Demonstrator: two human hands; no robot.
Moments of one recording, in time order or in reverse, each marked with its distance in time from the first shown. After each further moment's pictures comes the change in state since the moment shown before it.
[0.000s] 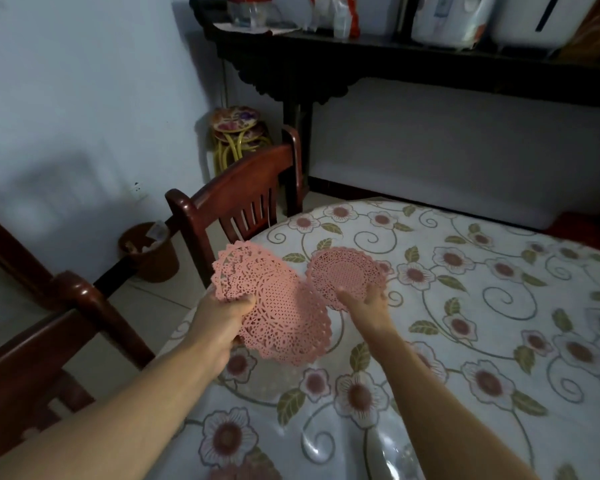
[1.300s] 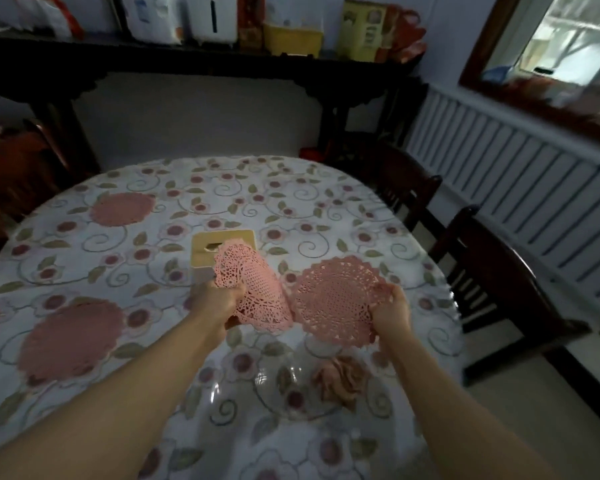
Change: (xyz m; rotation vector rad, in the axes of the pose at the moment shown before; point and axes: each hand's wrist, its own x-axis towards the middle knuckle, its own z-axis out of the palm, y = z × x) left_hand -0.478 -0.118 0.096 0.304 -0.540 -0.103; right_hand -0.559 0.259 -0.284 0.424 0.825 0.286
